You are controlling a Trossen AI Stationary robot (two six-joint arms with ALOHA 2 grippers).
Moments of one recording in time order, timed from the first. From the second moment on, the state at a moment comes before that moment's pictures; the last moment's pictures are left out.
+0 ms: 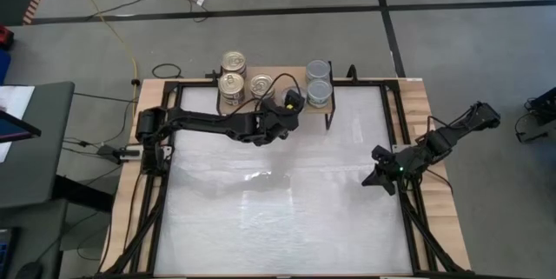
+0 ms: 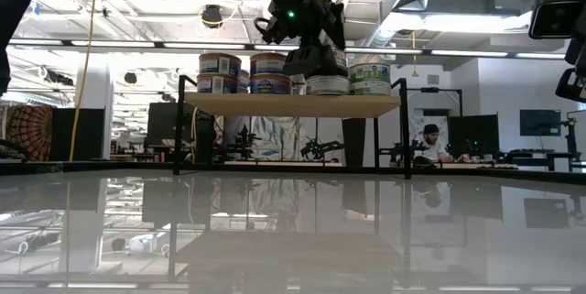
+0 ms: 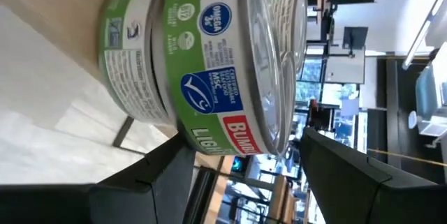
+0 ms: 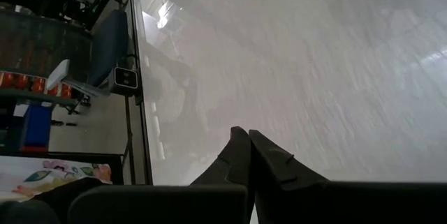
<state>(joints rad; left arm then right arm) 0.08 1.89 1.54 -0.09 -0.78 -1.91 0.51 0.37 0.36 -0.61 0.09 1.05</state>
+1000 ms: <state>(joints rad) 0.06 1.89 1.54 -0.09 -0.56 -1.59 0.51 0.37 0.36 -0.61 0.10 1.05</state>
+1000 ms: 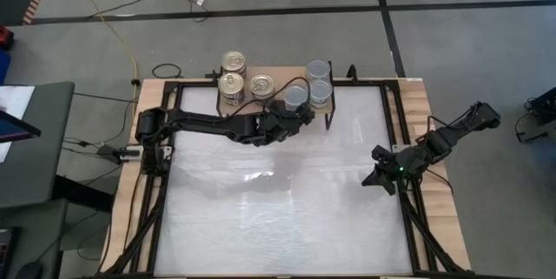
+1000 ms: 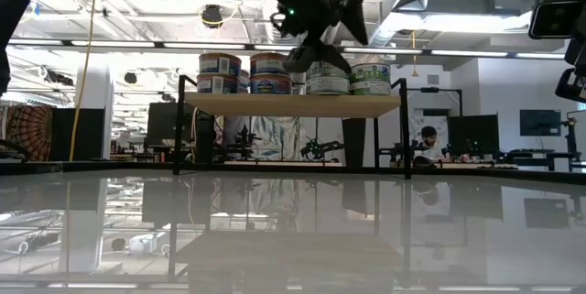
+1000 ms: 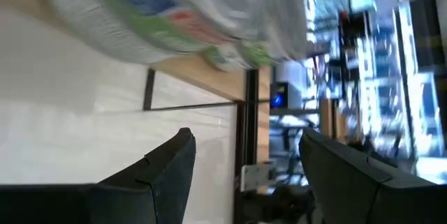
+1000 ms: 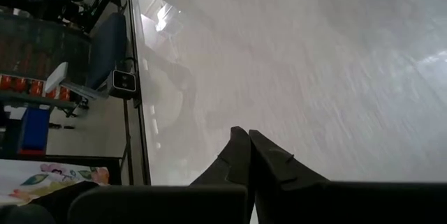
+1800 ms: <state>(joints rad) 0.07 1.87 1.54 -0.17 -0.66 -1.36 0.51 0.37 0.36 -0.60 0.13 1.07</state>
